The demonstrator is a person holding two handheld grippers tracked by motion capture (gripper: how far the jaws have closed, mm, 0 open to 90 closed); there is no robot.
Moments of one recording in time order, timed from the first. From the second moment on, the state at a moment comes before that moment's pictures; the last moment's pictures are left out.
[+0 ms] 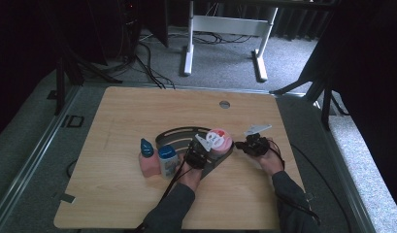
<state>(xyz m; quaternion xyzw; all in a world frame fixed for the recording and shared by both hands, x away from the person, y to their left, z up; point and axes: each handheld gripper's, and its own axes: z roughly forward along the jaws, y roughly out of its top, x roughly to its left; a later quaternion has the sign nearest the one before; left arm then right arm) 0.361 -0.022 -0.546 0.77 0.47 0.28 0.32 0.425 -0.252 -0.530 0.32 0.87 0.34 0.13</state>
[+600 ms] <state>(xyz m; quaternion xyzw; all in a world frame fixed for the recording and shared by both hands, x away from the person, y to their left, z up) 0.343 -0.019 -0.541 0.79 0.45 0.26 0.34 0.421 -0.259 -0.533 0.32 0.87 0.36 0.11</state>
